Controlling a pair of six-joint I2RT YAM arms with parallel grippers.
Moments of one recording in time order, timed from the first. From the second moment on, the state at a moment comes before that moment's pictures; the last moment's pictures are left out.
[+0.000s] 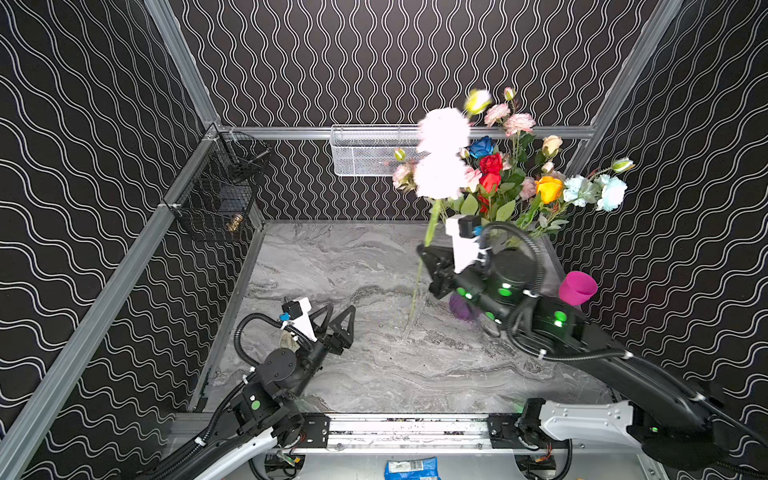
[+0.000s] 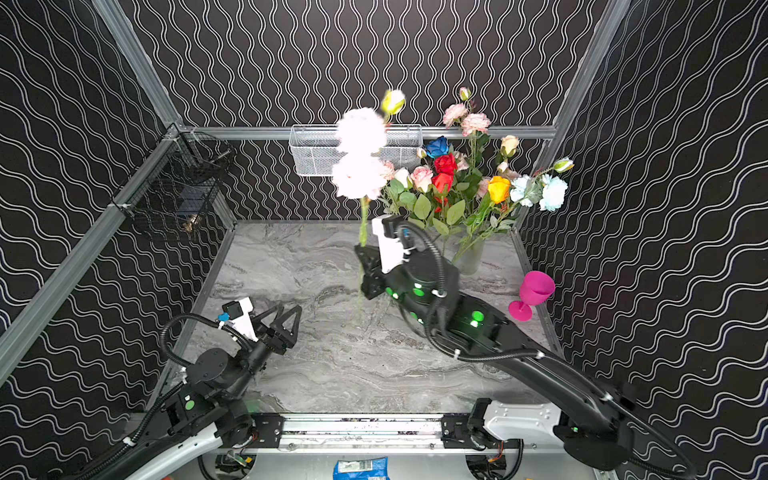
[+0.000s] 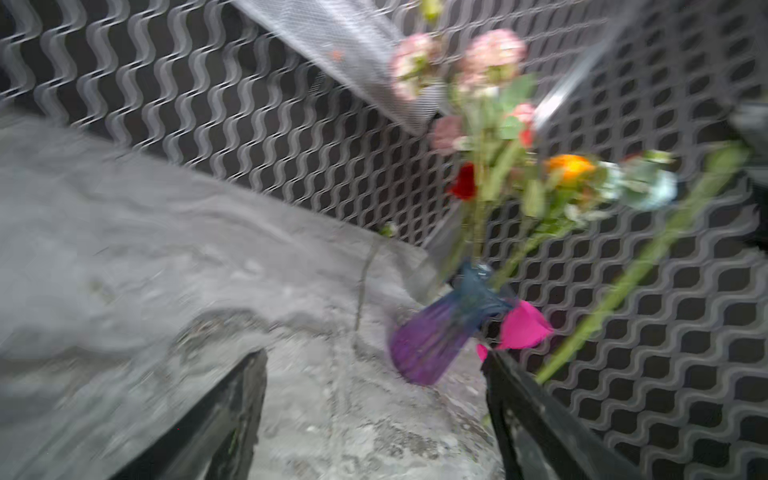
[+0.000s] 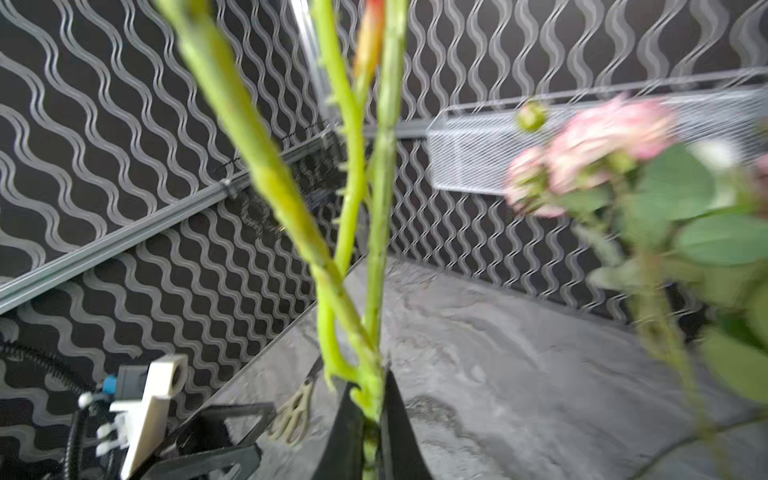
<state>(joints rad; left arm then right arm) -0.89 0.29 0.33 -0.07 -0.52 -0.67 1.04 1.11 1.38 -0.29 0.36 0.20</state>
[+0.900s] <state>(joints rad) -0.89 0.45 0.35 -0.28 -0.66 -0.88 0.59 1.18 1.36 -0.24 0.62 0.05</state>
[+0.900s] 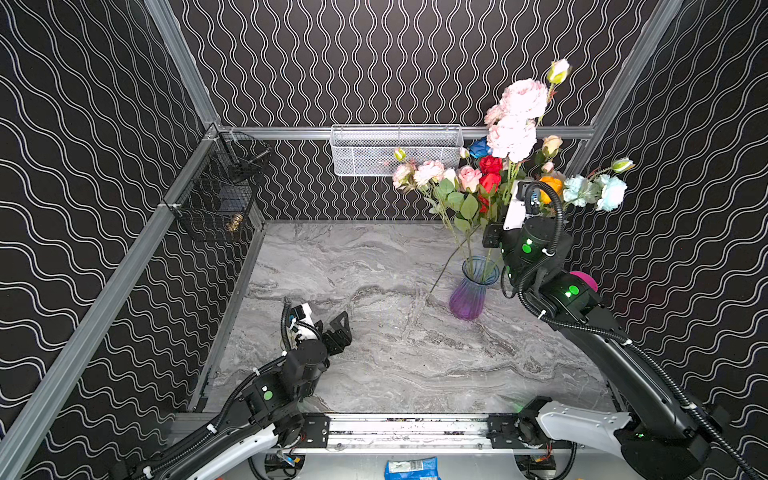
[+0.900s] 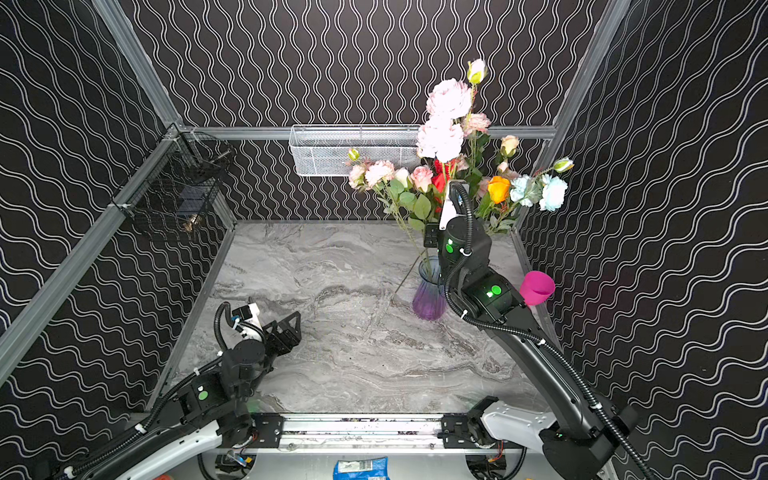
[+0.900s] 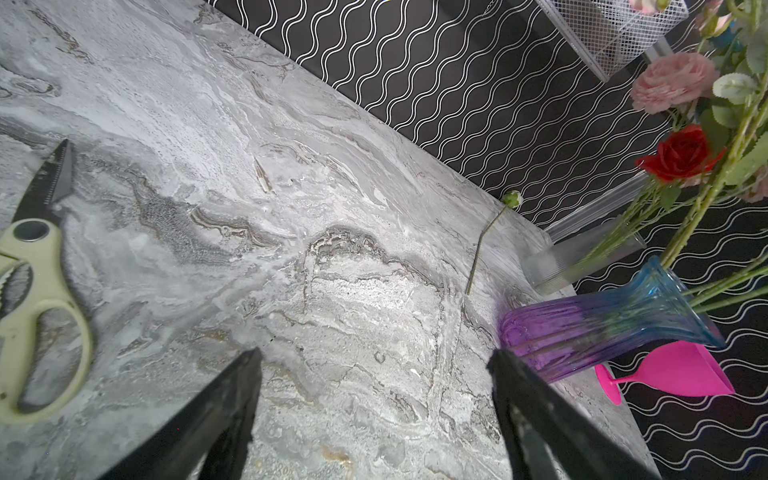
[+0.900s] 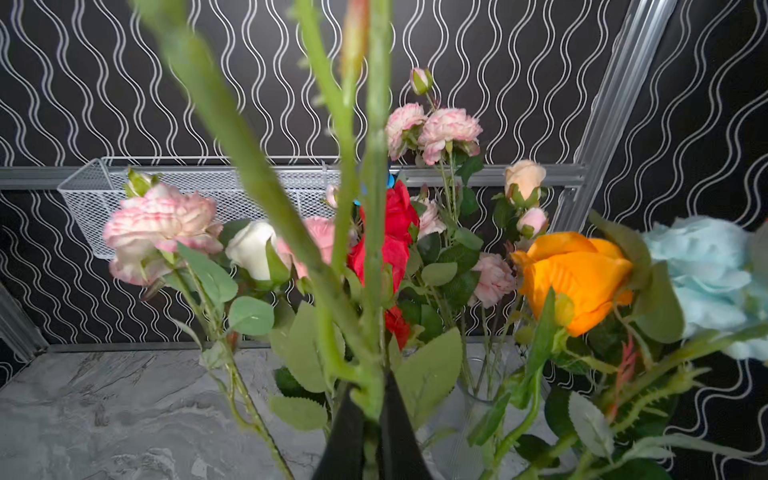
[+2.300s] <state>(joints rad) -0.89 1.37 0.66 -0.07 -0.37 -0.52 0.55 1.09 1.40 -0.39 0.27 0.24</state>
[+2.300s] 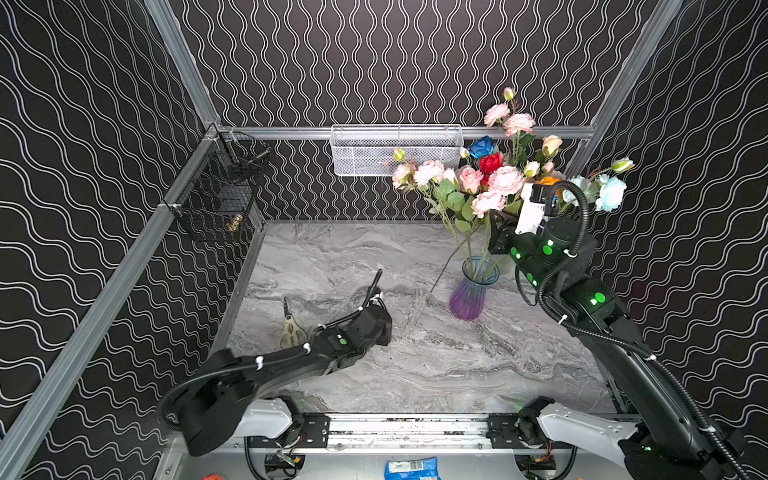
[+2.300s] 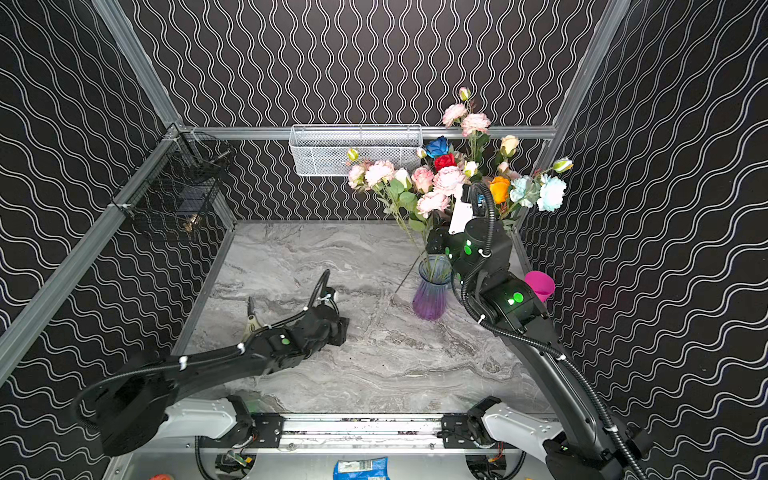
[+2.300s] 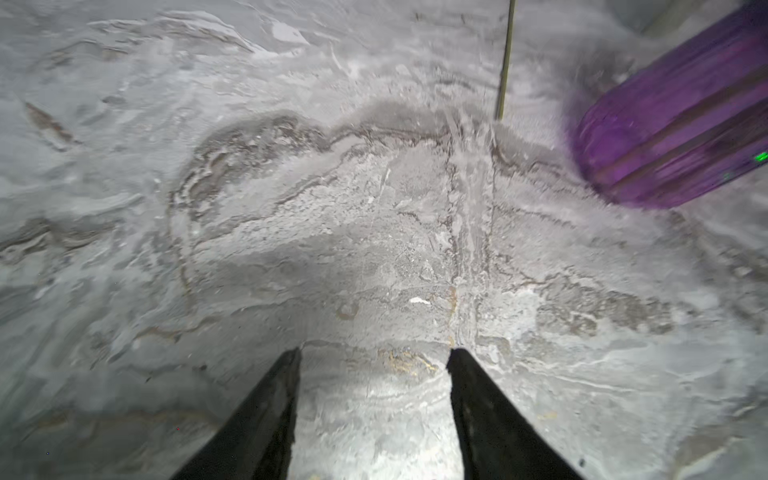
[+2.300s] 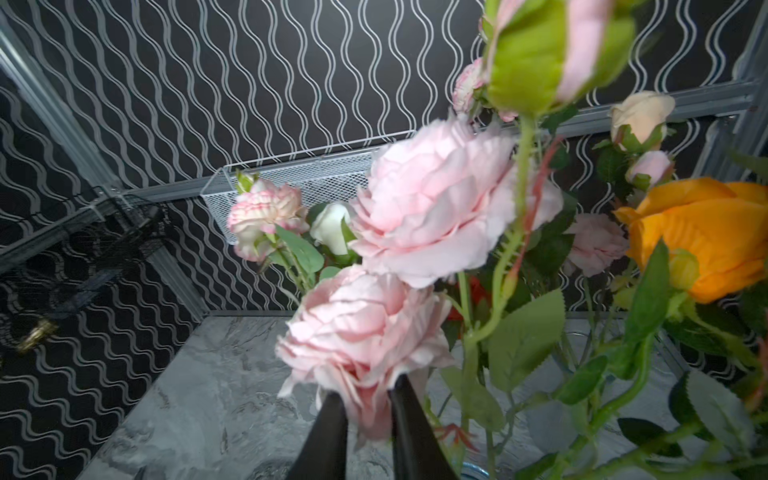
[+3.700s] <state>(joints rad) -0.87 2.18 1.40 0.04 -0.12 -0.12 0.56 0.89 1.32 -0.35 0.18 0.29</state>
